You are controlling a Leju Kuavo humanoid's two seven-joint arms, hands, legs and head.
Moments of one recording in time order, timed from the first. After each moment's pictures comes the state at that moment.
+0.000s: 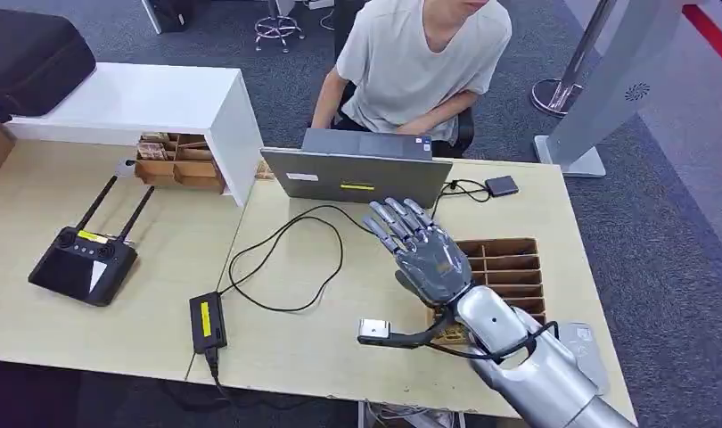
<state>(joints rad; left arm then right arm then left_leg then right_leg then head) -0.12 -0.23 -0.45 -0.14 -1.23 0.27 0.20 -0.58 -0.20 0.79 -1.17 1.25 -0.42 -0.05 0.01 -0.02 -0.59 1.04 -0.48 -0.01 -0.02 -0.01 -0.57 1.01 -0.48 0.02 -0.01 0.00</state>
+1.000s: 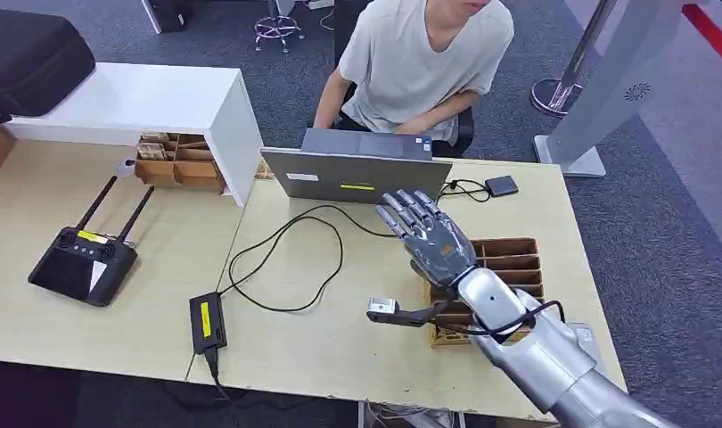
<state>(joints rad) -0.12 -0.23 -0.45 -0.14 -1.21 0.27 0.20 -0.68 -0.19 0.83 -0.98 1.26 -0.42 -0.02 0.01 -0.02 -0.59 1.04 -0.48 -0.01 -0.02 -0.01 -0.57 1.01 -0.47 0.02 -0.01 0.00</state>
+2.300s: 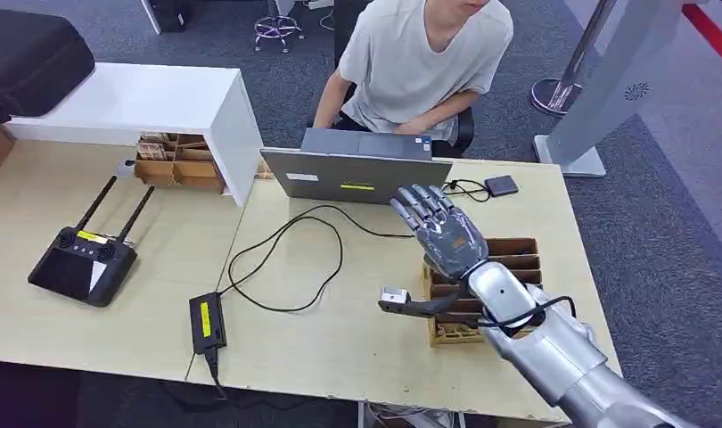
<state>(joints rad) -0.11 -0.23 -0.39 -0.14 -1.13 0.28 0.21 -0.69 -0.21 0.81 -0.97 1.26 -0.40 0.00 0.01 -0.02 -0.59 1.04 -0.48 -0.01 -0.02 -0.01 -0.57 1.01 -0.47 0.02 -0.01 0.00</state>
